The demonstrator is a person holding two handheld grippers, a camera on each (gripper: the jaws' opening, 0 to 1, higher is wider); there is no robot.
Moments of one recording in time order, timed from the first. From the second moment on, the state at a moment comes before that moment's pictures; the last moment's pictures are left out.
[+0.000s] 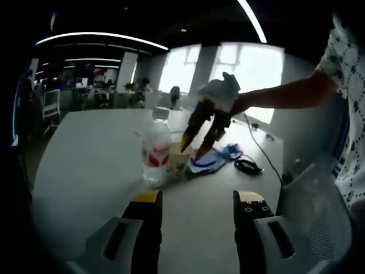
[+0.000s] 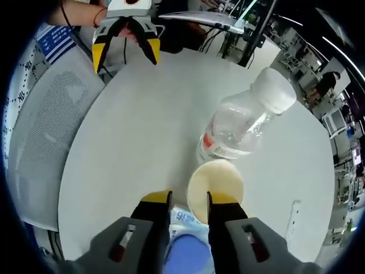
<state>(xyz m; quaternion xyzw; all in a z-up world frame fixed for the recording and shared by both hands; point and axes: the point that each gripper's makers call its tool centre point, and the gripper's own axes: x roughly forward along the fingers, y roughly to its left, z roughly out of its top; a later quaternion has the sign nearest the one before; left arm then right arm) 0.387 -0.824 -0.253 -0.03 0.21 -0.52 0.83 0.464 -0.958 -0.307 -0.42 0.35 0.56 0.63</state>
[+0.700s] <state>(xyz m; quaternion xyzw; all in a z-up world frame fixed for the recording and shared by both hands) 0.383 -0.838 -0.242 -0.01 0.21 -0.53 0.82 0.443 -0.963 -0.273 -0.36 0.31 0.54 0.70</state>
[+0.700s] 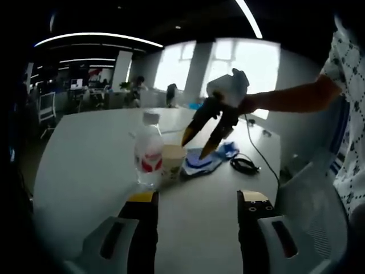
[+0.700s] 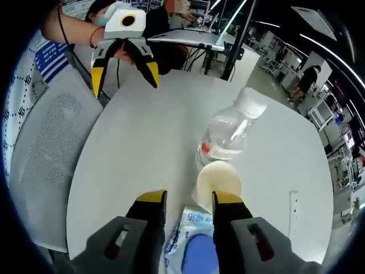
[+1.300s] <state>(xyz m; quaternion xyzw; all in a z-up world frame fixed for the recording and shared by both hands) 0.379 -0.842 -0.237 0.00 0.22 -0.53 0.82 0.422 -0.977 -0.255 -0.29 0.30 0.51 0.76</state>
